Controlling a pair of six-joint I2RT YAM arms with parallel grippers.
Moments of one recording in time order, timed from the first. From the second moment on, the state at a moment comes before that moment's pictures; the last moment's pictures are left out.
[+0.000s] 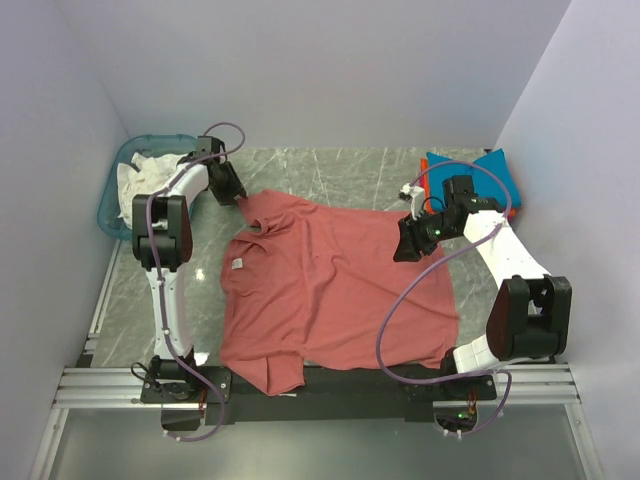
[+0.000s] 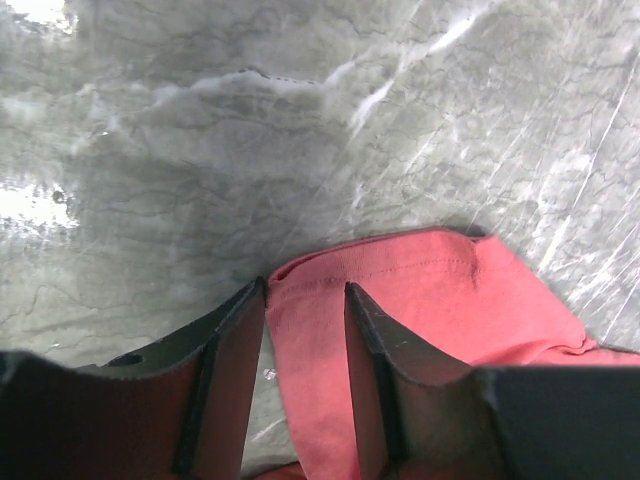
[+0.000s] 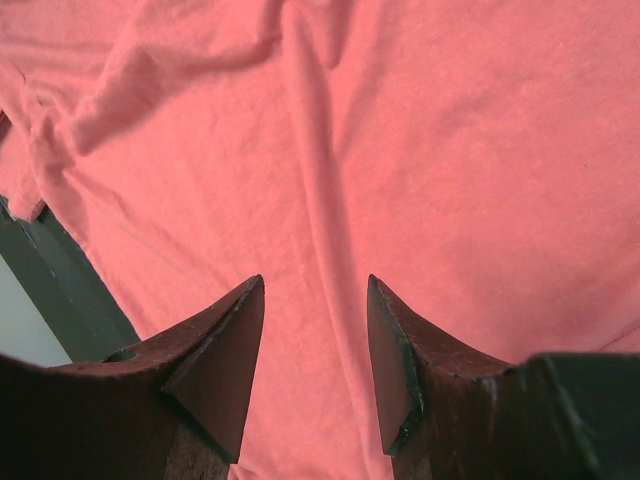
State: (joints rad) left arm -0.05 2.29 1.84 -0.56 0.16 -0.56; right arm 0.03 1.47 1.12 -0.88 -0.73 -0.55
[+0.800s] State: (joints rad) left arm -0.07 2.34 1.91 -0.62 0.14 -0.50; right arm 0.03 1.47 1.12 -0.88 -0.73 -0.55
